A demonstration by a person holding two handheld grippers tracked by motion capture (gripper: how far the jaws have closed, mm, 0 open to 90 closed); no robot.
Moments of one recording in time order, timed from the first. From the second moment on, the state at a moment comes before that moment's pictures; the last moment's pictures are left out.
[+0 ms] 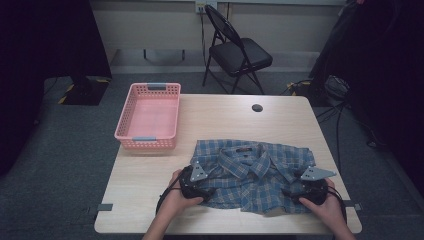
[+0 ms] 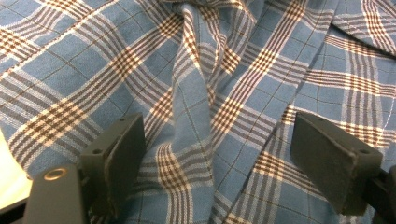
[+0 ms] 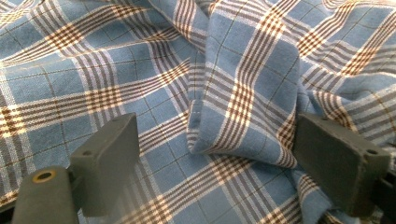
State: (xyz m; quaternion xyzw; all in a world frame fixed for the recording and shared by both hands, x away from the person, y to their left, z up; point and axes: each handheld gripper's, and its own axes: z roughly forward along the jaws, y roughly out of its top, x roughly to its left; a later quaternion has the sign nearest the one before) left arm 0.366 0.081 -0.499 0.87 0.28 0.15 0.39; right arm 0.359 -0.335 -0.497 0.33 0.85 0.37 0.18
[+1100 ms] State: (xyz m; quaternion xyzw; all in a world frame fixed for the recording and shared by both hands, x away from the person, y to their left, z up) left arm 0.372 0.078 -0.471 0.84 0.30 0.15 0.43; right arm 0.369 -0.335 -0.460 0.34 0.81 0.44 0.19
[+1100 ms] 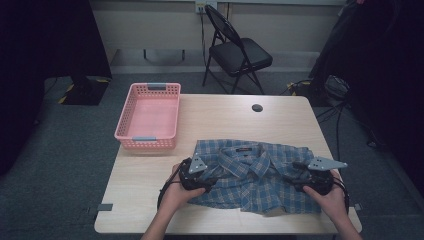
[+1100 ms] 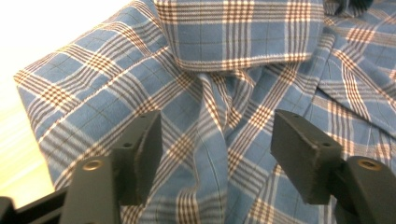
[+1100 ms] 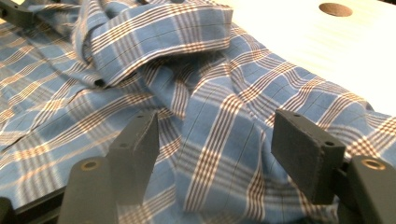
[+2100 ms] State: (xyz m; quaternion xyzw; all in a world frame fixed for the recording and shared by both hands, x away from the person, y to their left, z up) left arm 0.389 0.061 -0.465 0.86 0.28 0.15 0.41; right arm 0.408 -0.315 -0.466 0.37 0.81 0.44 0.11
